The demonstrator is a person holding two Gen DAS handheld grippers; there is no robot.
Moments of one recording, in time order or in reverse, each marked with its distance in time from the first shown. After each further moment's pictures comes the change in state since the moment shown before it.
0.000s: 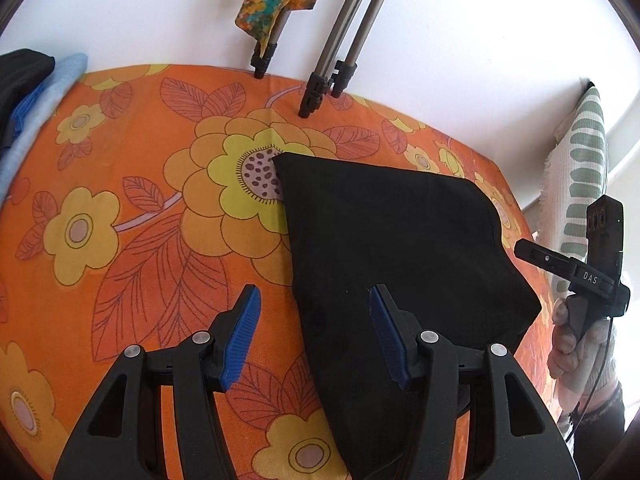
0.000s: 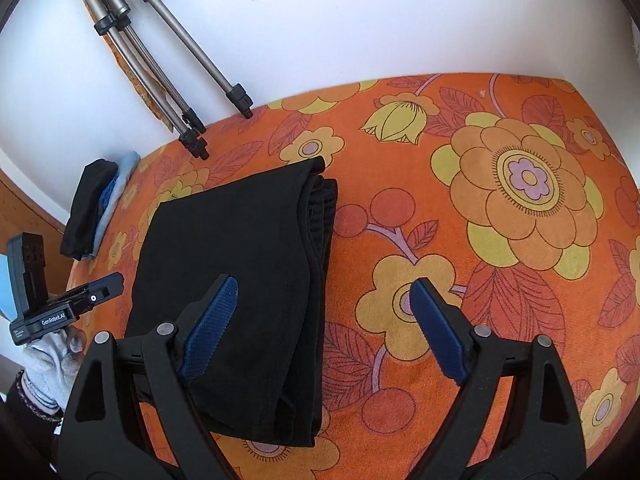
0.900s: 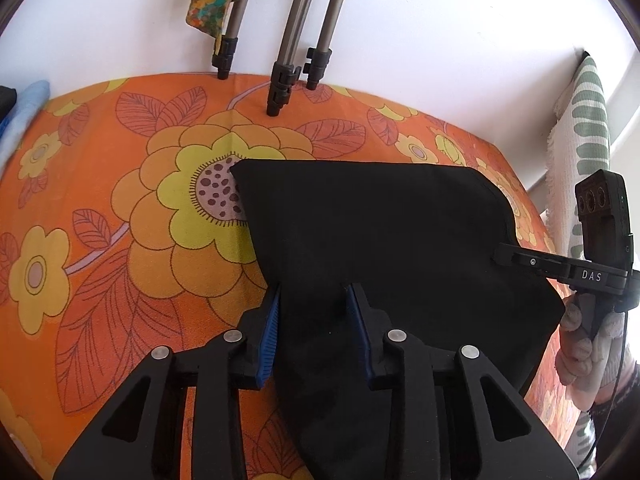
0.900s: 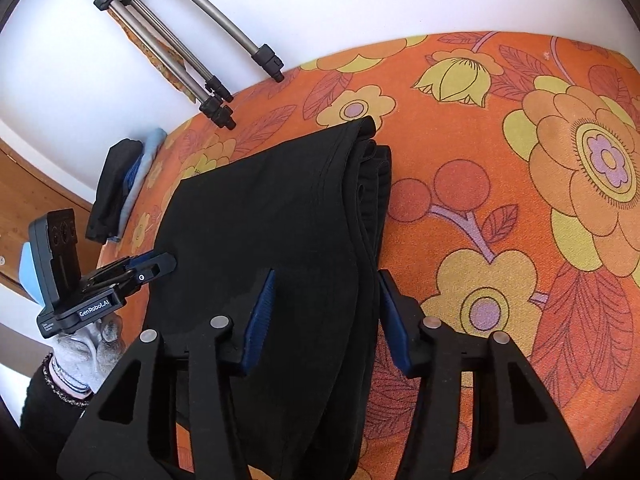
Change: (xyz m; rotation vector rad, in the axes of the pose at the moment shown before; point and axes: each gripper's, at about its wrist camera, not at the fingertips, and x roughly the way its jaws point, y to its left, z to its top) left arm 0.036 -0.020 0.012 0.092 -0.009 0.012; right arm 0.043 0.007 -0.001 -0.018 0.095 0.159
